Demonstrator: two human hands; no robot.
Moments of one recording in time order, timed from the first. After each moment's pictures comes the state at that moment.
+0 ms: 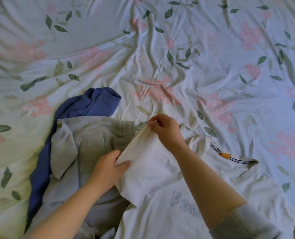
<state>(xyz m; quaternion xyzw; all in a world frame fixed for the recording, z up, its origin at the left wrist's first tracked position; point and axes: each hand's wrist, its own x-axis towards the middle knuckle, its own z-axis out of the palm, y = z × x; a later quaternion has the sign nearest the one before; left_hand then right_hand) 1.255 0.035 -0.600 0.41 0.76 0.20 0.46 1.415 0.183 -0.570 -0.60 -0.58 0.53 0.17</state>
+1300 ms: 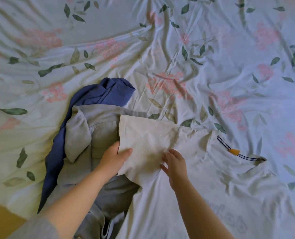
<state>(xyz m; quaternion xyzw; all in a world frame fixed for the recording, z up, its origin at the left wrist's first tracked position) 1.241 0.016 -0.601 0.21 0.74 0.31 0.57 1.428 0.066 -0.607 -0.72 -0.23 0.62 0.19</state>
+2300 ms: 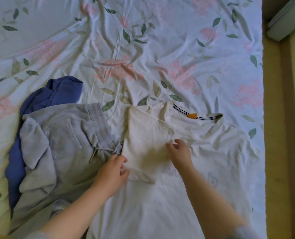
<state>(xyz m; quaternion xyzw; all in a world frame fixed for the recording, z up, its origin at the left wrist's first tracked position) 1.357 -0.026 -0.609 0.58 0.70 0.04 0.41 1.574 0.045 -0.611 -0.78 -0.33 0.51 0.15</state>
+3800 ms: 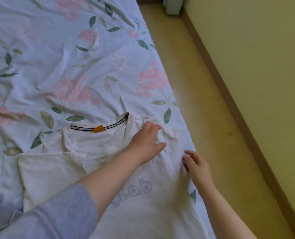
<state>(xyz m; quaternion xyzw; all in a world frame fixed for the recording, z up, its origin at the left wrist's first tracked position) 1.705 0.104 -0.597 0.80 0.41 -0.02 0.43 1.844 -0.045 -0.629 -0.83 -0.12 0.41 0.37</state>
